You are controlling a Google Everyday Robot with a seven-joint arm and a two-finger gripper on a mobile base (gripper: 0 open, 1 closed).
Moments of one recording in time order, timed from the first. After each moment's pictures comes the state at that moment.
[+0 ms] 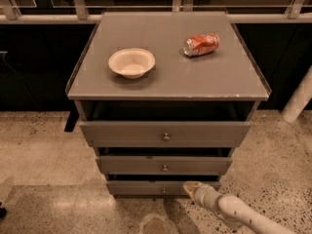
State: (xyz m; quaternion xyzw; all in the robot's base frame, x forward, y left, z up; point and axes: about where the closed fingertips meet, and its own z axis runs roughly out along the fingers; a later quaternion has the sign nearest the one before) arm 0.567 -0.180 0.260 -0.32 0.83 0.11 0.44
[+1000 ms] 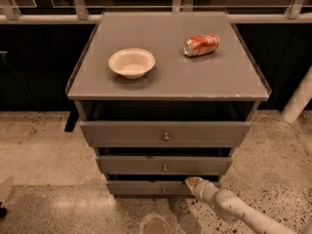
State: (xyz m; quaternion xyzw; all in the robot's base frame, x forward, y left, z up) arm 0.604 -0.197 0.228 -0.29 0.84 0.09 0.45
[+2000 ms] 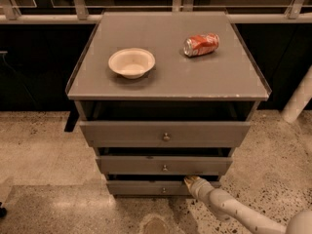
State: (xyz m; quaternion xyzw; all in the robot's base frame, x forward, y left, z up) arm 0.622 -0.196 0.204 -0.27 0.85 0.06 0.44
